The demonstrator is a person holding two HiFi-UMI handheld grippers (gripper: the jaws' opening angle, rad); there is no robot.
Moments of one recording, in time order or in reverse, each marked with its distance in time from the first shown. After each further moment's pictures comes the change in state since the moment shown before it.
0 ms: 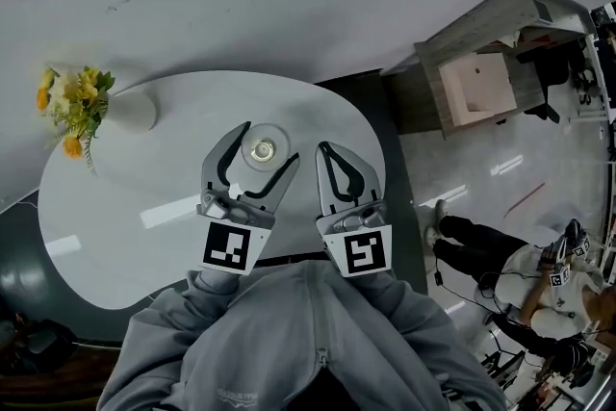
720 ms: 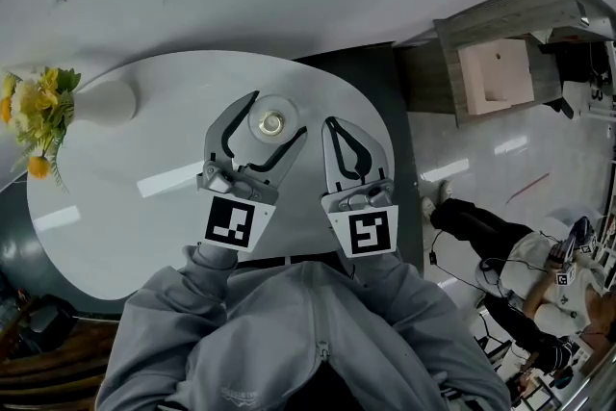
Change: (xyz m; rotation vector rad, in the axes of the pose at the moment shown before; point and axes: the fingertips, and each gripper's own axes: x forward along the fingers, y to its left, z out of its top) left arm 0.071 0.012 -0.064 0.038 0.071 -0.041; right arm 0.047 -0.039 -0.074 0.006 0.087 0.023
